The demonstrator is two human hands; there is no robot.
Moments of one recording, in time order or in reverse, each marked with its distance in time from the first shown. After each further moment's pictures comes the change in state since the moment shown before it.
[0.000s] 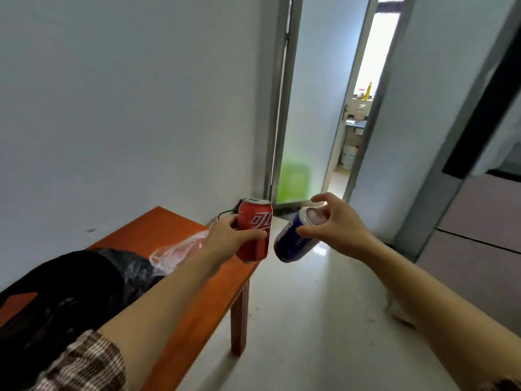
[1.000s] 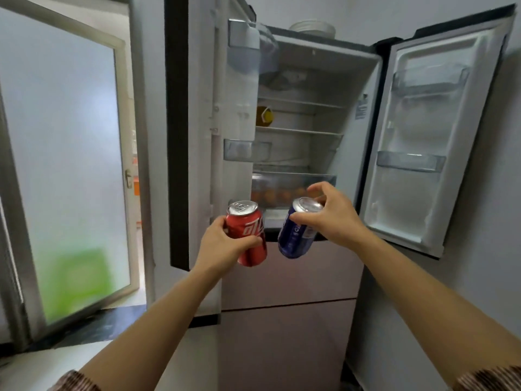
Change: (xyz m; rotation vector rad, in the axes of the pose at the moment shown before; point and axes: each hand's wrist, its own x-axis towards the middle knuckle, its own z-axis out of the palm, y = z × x) left_hand 0.226 0.216 0.677 -0.095 -0.443 0.445; right_hand 0.057 0.316 -0.594 -0.314 0.729 0.193
